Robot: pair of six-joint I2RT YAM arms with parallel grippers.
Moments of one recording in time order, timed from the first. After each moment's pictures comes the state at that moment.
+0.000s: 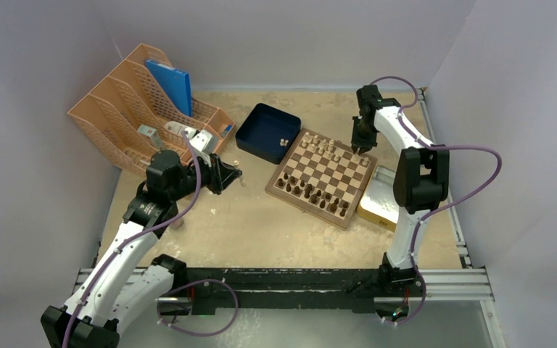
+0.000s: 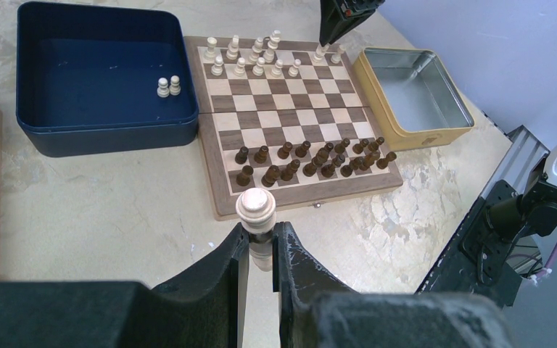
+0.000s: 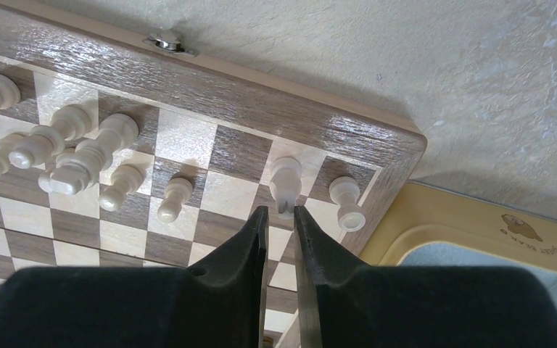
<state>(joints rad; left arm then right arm) -0.36 0.79 0.75 -0.21 0.47 -0.20 0.13 1.99 1.66 -0.92 0.08 0.31</state>
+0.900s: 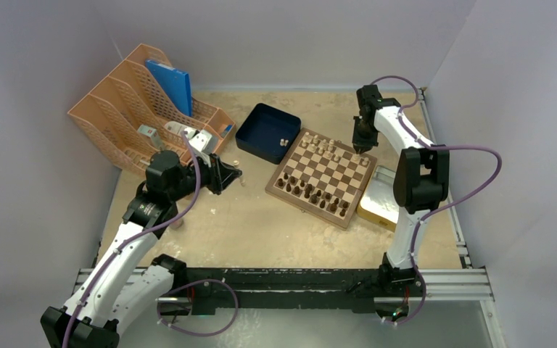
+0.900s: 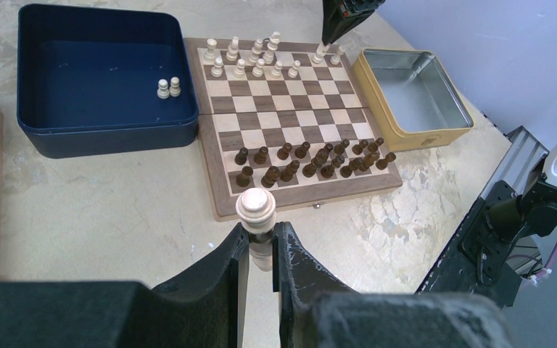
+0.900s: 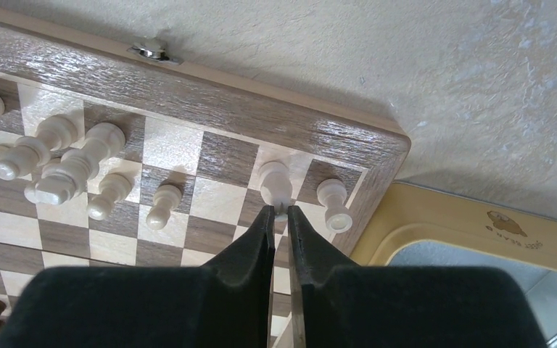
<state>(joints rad) -0.36 0.79 0.75 -0.21 0.47 -0.20 0.13 1.99 1.66 -0.92 0.11 0.31</state>
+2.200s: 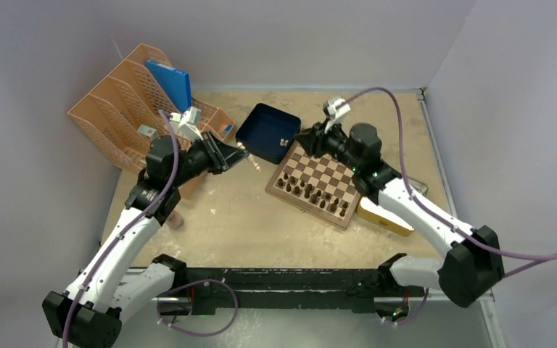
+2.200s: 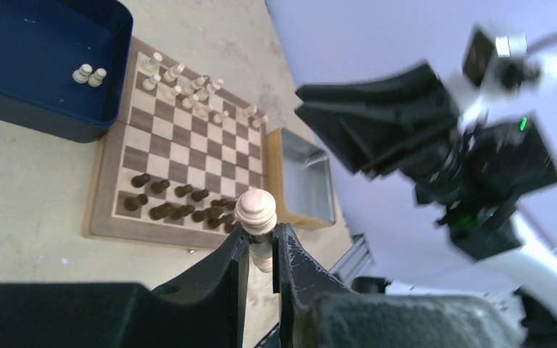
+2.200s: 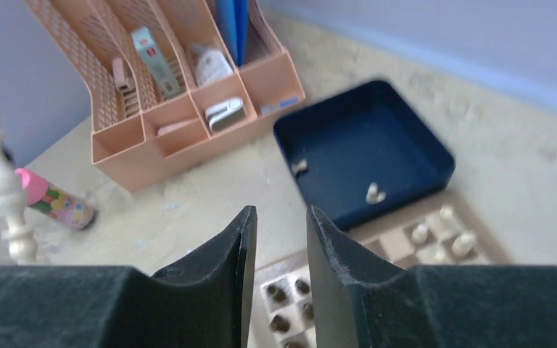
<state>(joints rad) -0.36 0.90 0.86 -0.13 0.43 -0.76 0.52 1.28 0.98 0.12 -0.23 0.22</state>
